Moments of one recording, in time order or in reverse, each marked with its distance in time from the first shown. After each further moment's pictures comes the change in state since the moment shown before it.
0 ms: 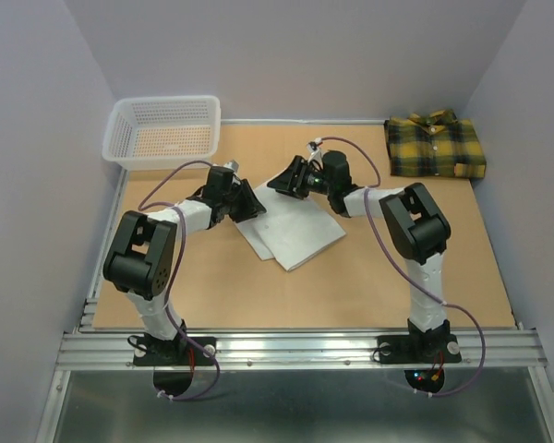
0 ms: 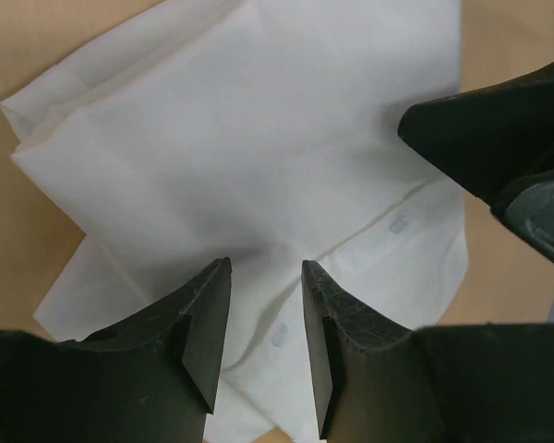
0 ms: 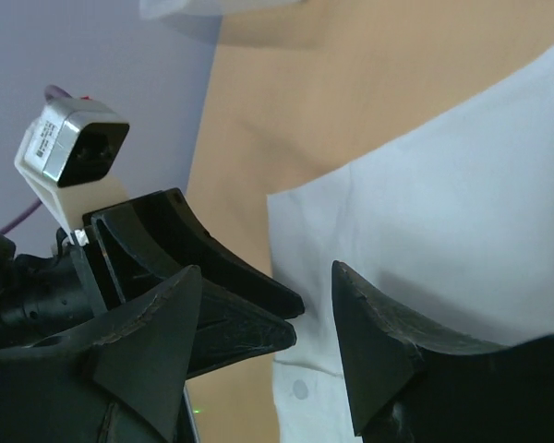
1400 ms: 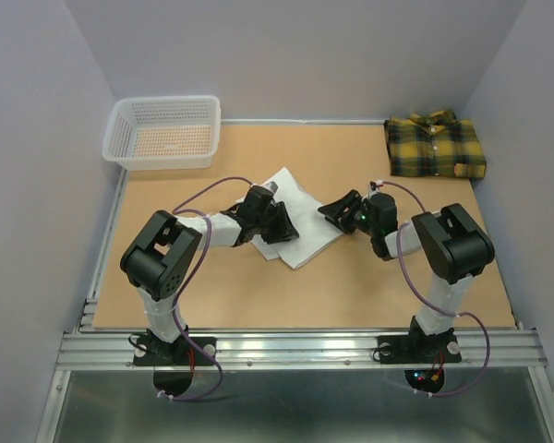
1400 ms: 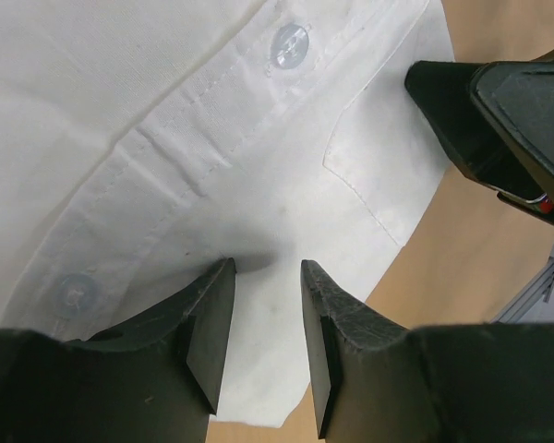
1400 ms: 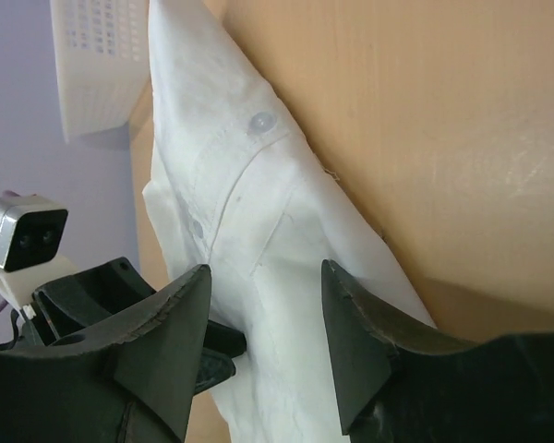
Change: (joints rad) left arm -0.275 0.077 -0.037 0.071 -0.025 -0.102; right arm -0.149 -0.272 -0.670 0.256 0.284 0.113
